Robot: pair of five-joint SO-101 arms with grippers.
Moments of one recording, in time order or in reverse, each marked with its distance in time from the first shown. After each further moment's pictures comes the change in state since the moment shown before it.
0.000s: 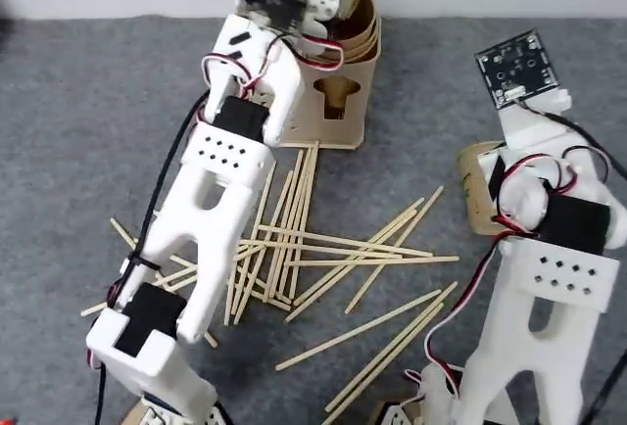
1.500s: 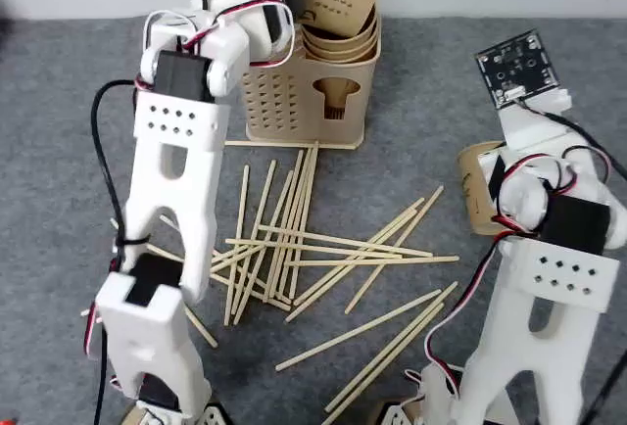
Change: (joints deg) left arm -8.4 13.4 -38.9 69.5 27.7; right arm 0.0 0.0 0.0 0.0 0.0
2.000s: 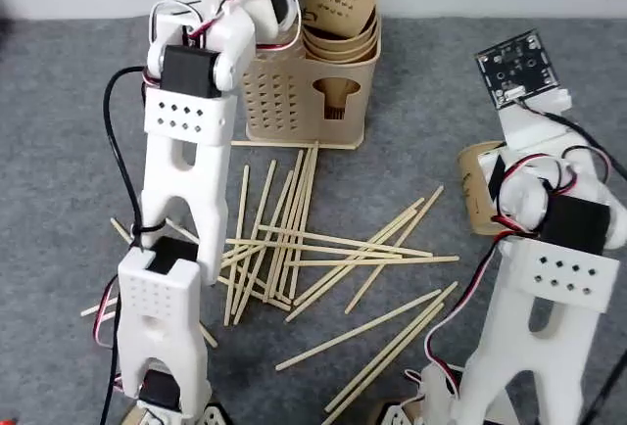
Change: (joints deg) left arm 0.4 10.8 -18.5 0.4 0.1; right arm 0.0 0.0 0.0 0.0 0.0
